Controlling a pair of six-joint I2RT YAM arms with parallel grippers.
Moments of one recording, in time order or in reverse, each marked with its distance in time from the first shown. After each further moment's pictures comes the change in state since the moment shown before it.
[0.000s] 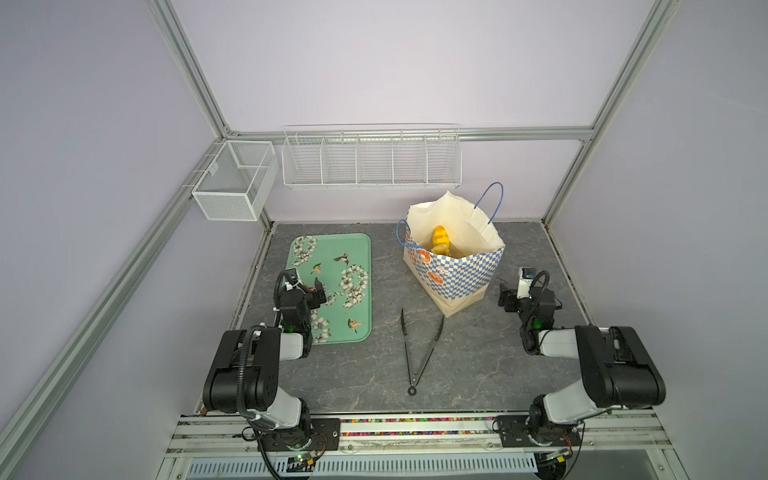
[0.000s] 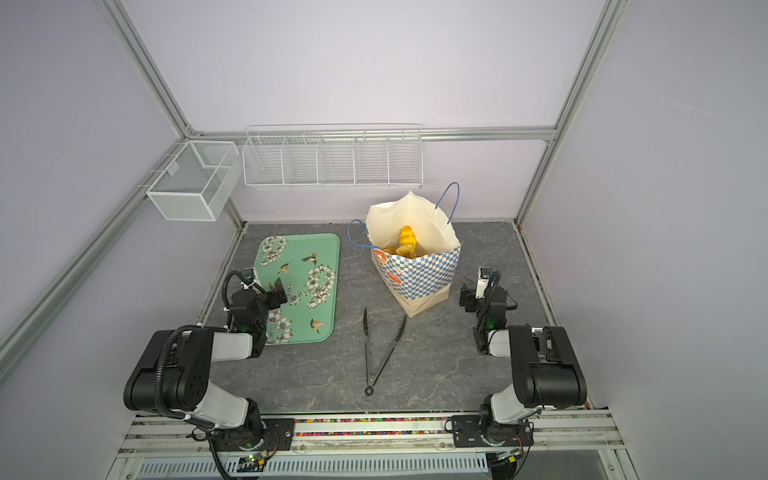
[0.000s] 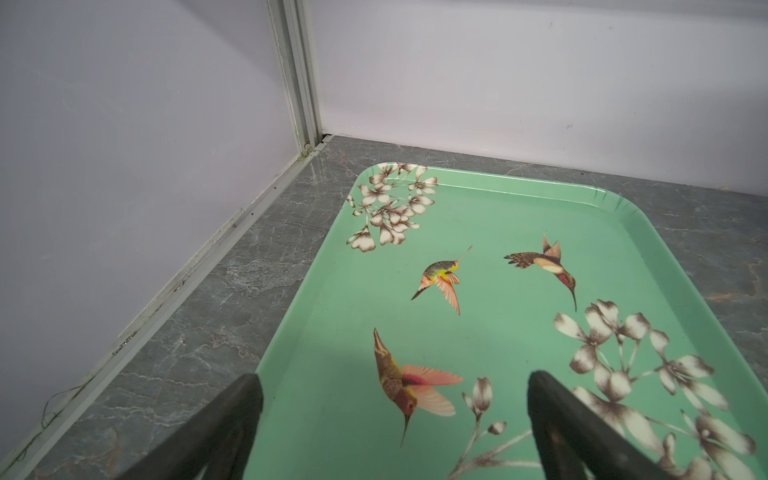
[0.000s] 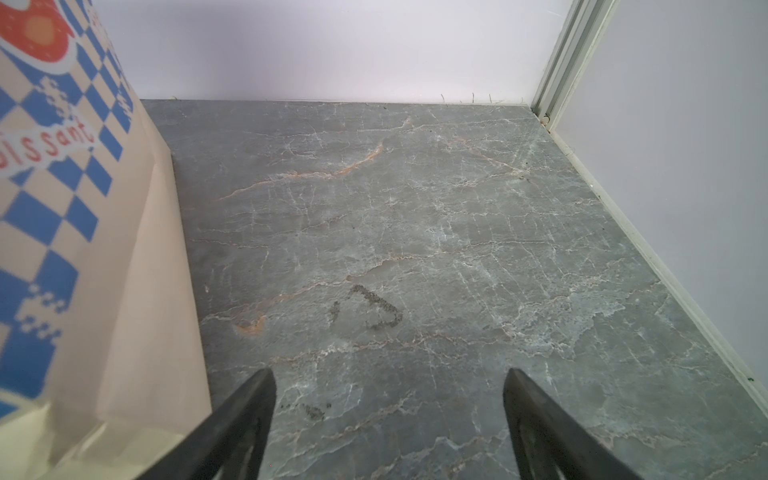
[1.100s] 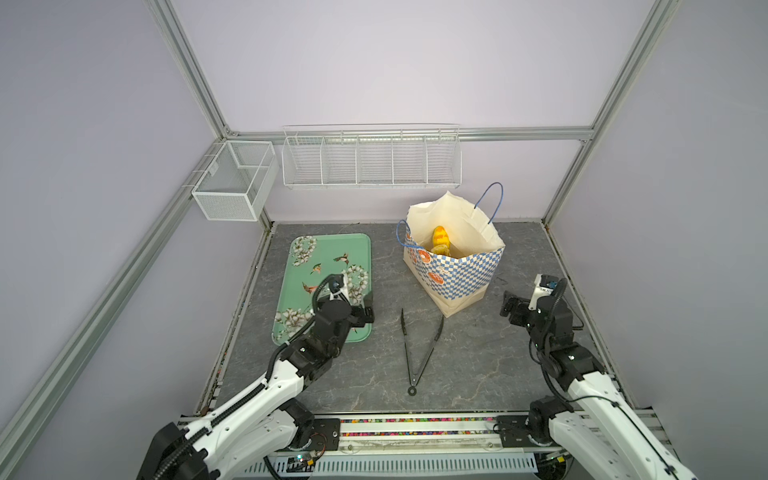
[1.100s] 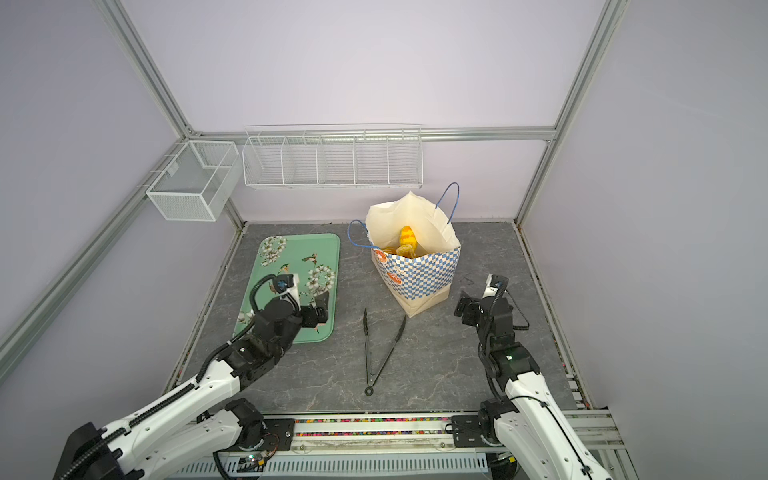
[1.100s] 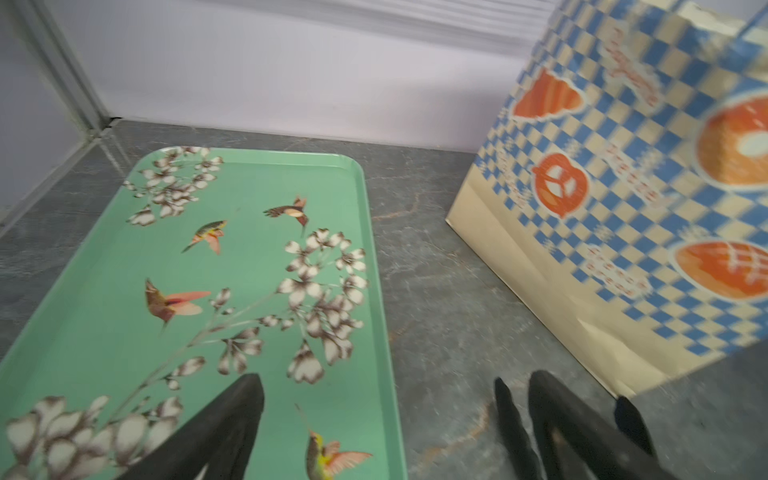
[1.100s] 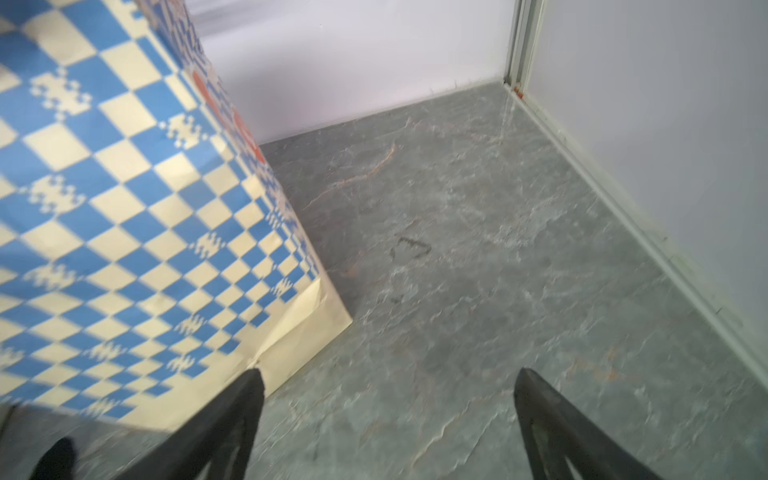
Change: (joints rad) left arm -0.795 -0.614 0.144 -0.916 -0.264 -0.340; right arm 0.293 -0.870 0.103 -1.096 0.257 0.396
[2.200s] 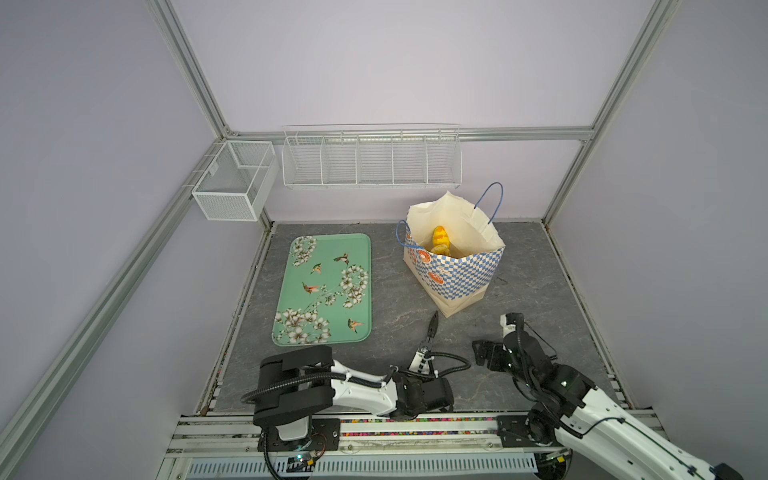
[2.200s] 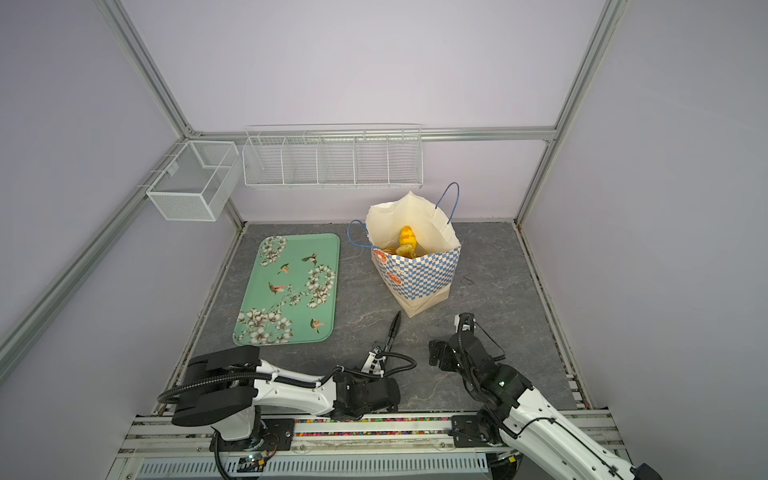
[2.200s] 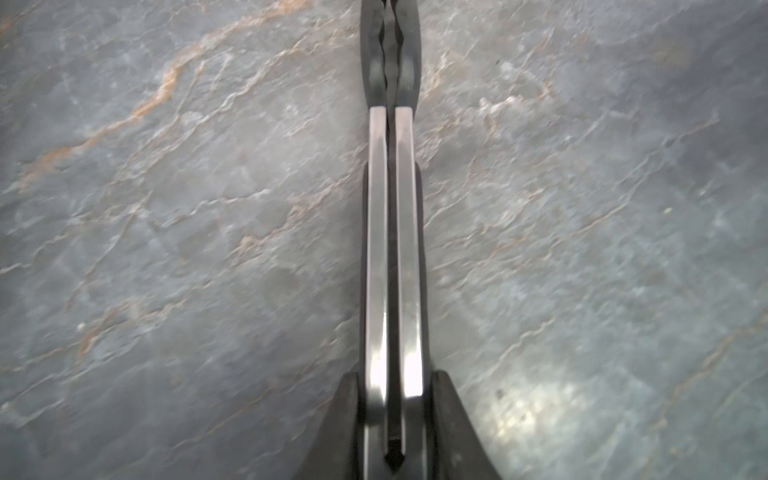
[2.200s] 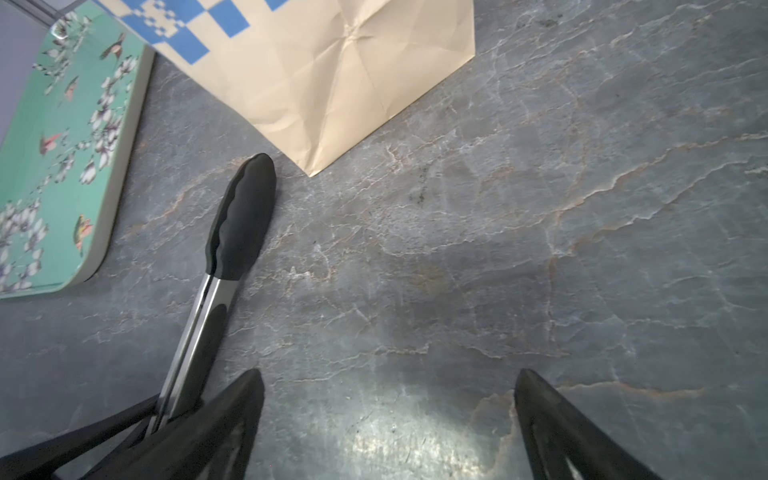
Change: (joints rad) left arm -0.669 0.743 0.207 -0.147 -0.179 -0.500; right arm 0.415 -0.107 -0.131 -0.252 -0.086 0.306
